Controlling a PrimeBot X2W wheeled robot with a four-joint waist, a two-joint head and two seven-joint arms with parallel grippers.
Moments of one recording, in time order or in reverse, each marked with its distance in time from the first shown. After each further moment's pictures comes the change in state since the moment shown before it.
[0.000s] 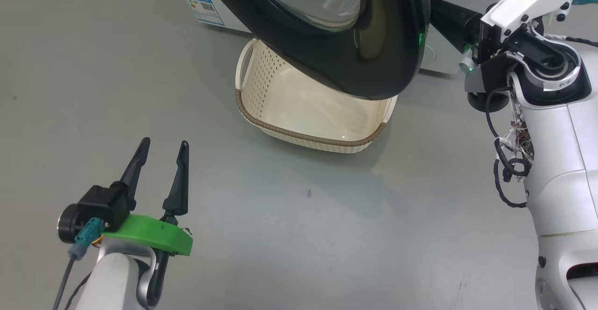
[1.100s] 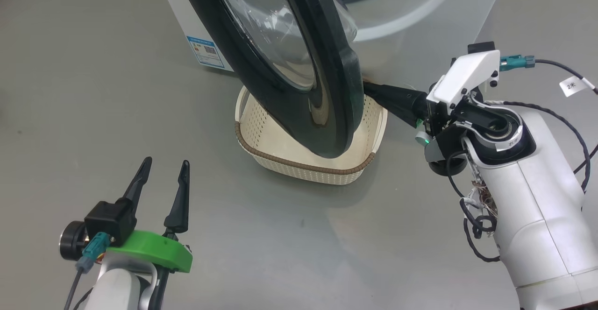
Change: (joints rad) left arm 0.047 0.002 0.009 0.017 0.038 0.000 0.000; right arm 0.166 0.026 0.132 -0.031 0.064 0.000 0.078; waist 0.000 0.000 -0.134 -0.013
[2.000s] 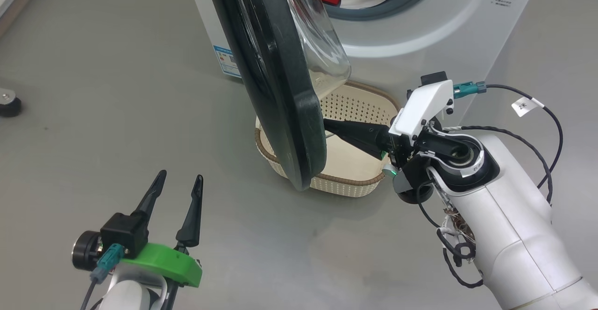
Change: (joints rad) left arm 0.040 -0.001 -0.042 -0.008 0.010 0.000 0.000; right arm 0.058 0.000 0.185 -0.040 0.145 -0.007 -0.039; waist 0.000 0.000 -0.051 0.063
